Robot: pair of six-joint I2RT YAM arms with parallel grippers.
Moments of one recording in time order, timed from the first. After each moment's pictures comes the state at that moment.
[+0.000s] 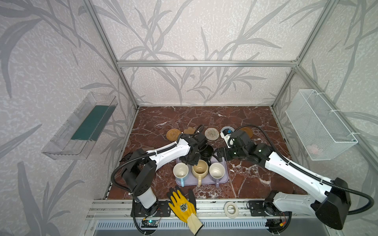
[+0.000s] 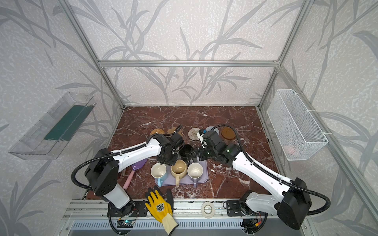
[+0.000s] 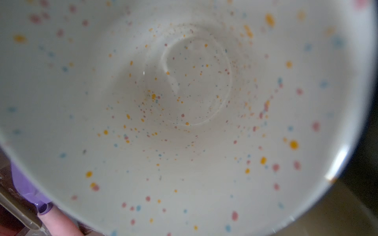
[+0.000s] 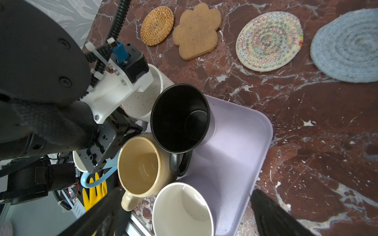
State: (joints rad) left arm -0.75 1.67 1.18 -1.04 -0.11 -0.49; right arm 0.74 1.21 0.97 -0.58 -0.16 0.46
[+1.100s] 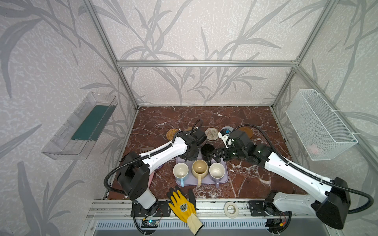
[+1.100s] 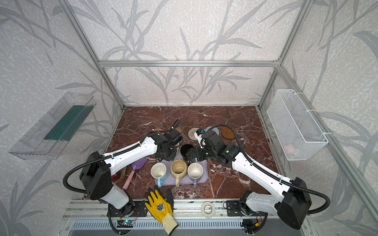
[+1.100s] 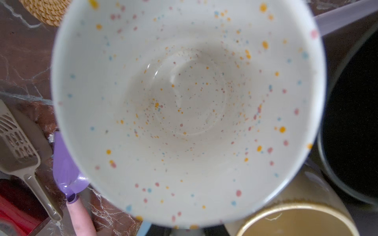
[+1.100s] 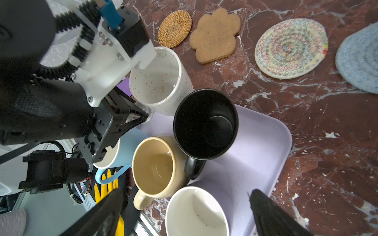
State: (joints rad) left arm -0.75 1.61 1.24 -1.09 -0.20 -0.52; right arm 0.77 1.21 0.97 -0.53 -0.20 0.46
